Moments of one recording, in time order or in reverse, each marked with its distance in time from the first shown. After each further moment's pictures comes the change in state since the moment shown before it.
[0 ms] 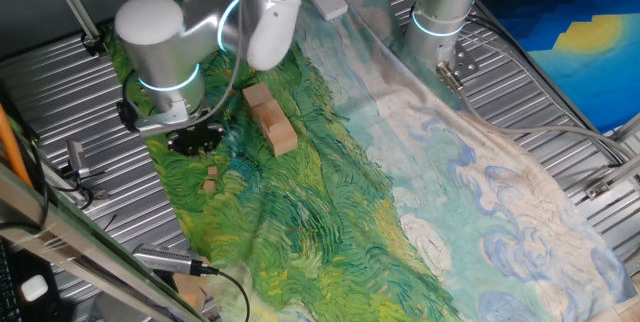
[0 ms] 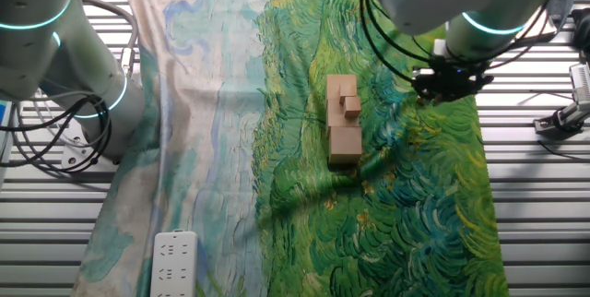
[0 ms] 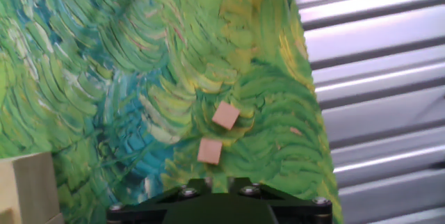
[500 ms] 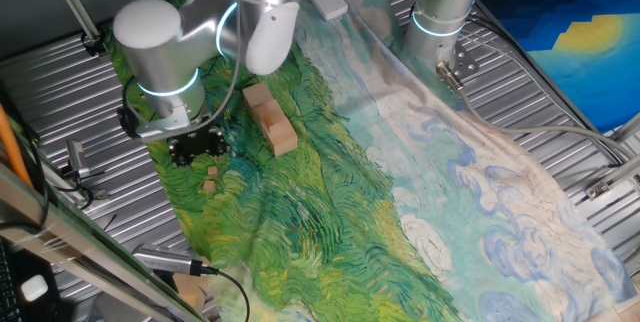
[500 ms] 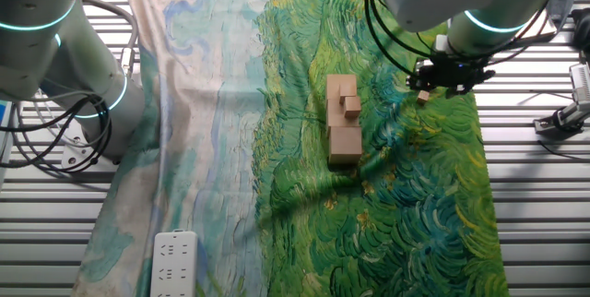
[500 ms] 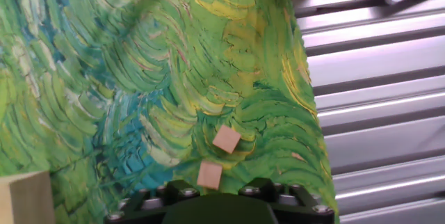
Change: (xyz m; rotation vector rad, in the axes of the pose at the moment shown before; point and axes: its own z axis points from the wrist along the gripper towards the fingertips) arm -0.018 0.002 0.009 0.006 -0.012 -0.011
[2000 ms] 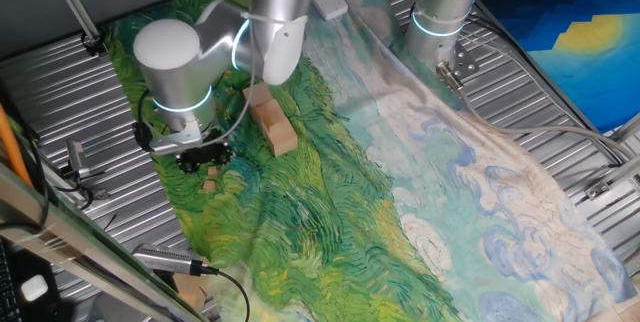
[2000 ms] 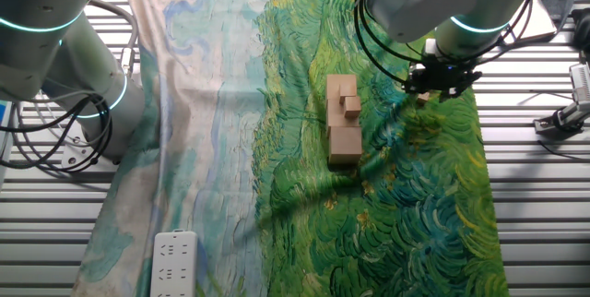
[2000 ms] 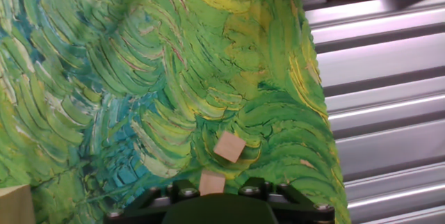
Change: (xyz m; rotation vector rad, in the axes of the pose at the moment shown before) arm -0.001 0.003 0.026 0.029 0.021 0.006
